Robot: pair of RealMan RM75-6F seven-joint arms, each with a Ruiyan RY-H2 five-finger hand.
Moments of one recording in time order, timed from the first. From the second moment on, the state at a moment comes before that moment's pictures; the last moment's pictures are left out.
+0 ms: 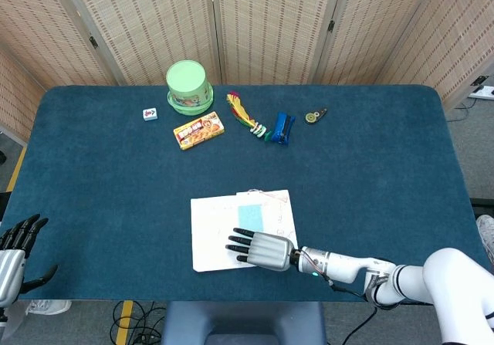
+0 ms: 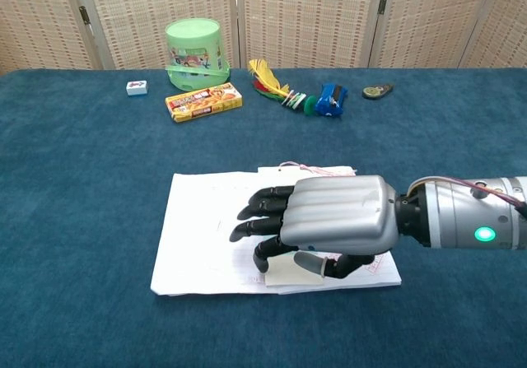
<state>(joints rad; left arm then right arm) -0.04 -1.08 0.00 -1.63 1.52 1.50 0.02 0.96 -1.60 -0.17 -1.24 -1.92 0.95 -0.02</state>
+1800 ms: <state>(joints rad) -0.04 -1.09 0.00 -1.61 1.52 1.50 0.01 0.96 -1.61 -0.19 -1.22 -1.91 0.94 -0.04</state>
